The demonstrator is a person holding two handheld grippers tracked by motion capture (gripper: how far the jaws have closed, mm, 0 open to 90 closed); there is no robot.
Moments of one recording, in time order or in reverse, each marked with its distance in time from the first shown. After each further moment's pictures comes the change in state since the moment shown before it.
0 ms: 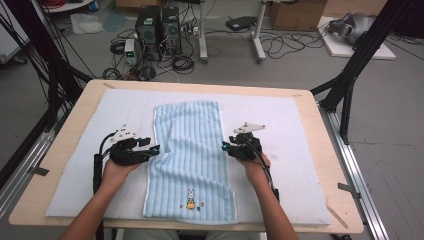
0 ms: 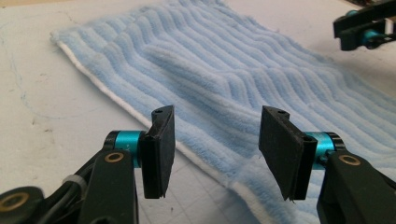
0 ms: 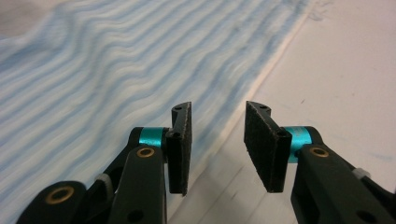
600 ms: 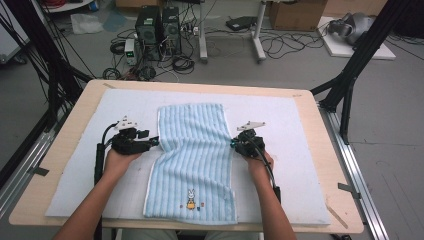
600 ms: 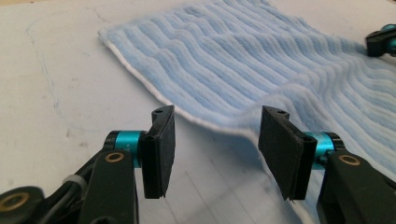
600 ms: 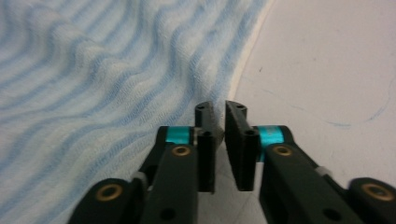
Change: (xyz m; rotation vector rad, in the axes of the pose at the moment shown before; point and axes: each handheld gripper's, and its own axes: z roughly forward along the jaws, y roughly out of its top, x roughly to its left) left arm 0.024 0.019 0.024 0.033 0.058 -0.029; right arm -0.019 -0.007 0.005 0.081 -0.079 0.036
